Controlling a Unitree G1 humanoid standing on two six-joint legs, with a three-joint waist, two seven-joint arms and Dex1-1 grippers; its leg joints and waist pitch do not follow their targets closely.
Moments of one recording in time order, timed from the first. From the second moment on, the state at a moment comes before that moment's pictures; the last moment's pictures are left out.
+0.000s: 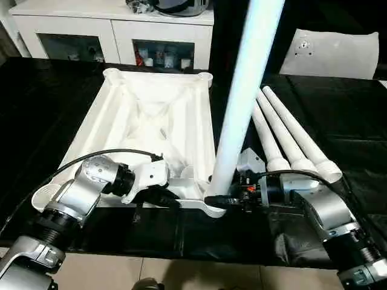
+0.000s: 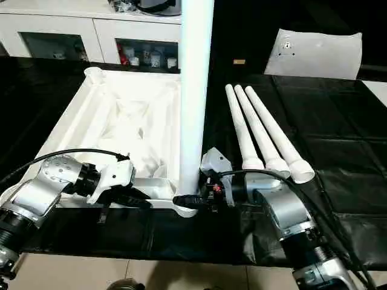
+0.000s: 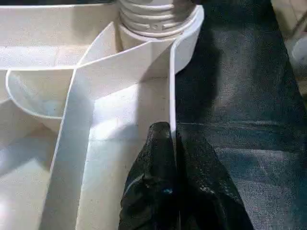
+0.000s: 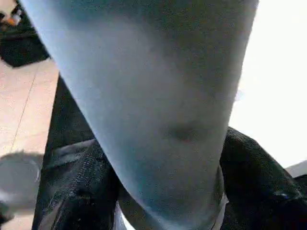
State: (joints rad) left arm -0.49 0.55 -0.35 0.37 -0.03 0.10 -1.33; right arm -0.35 -0.36 0.24 0.20 0.23 0.34 1.10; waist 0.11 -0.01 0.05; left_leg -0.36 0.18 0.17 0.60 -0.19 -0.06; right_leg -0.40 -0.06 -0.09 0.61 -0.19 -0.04
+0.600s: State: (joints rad) left arm -0.37 0.26 -0.18 0.11 0.01 0.61 -0.77; right arm -0.47 0.01 0.05 0.37 0.12 0.38 0.37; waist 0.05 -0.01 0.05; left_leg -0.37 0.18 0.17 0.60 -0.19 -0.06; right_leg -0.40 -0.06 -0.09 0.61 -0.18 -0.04
